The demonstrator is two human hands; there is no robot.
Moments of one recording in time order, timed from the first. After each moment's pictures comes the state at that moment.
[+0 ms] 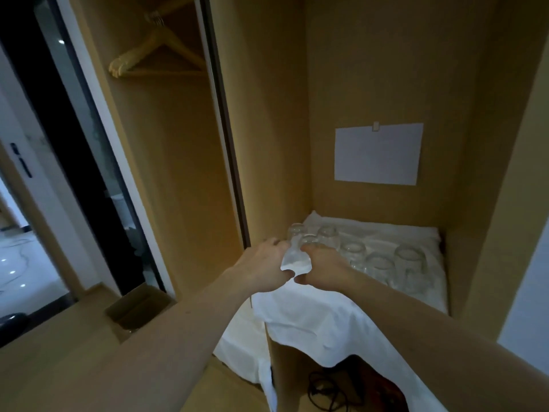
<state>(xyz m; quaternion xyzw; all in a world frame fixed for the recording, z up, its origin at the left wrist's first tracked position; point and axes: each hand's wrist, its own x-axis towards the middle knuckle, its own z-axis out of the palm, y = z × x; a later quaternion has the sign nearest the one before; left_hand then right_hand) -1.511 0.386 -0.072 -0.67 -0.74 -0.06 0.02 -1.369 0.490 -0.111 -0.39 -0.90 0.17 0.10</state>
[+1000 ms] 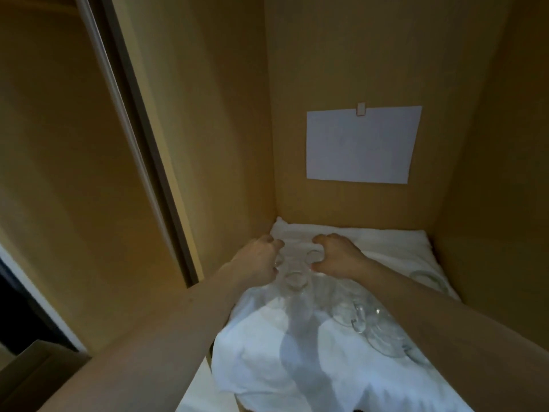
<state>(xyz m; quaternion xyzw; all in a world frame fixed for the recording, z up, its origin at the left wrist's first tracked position) -1.626 0.660 -0.131 -0.75 -0.66 -0.01 -0.03 -1.416 0.715 -0.134 -0.52 -0.83 0.17 0.09</state>
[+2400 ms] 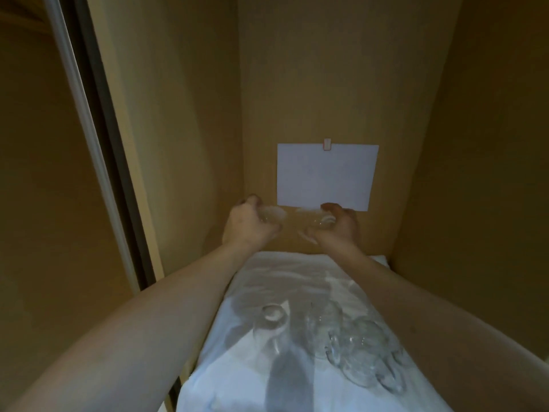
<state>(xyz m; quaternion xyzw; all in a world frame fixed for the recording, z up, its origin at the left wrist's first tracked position) -1.598 0.708 -0.037 -0.61 -0.68 -0.40 -0.07 -1.404 0.735 -0.059 -0.58 -0.61 0.23 0.49</state>
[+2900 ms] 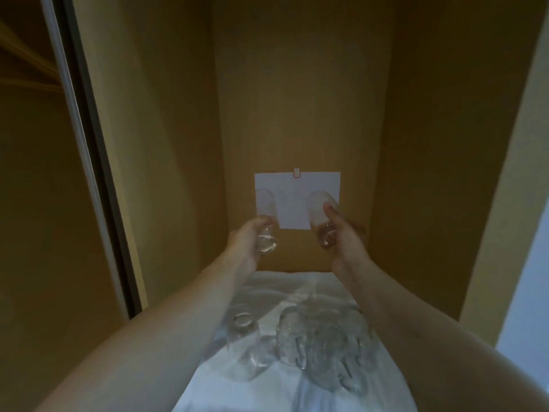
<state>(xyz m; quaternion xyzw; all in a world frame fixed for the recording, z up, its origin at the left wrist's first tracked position) -1.511 0.651 0.001 -0.30 -0.44 -0.65 -0.54 -1.327 0.655 0.000 -0.33 -0.29 0.57 0.69</state>
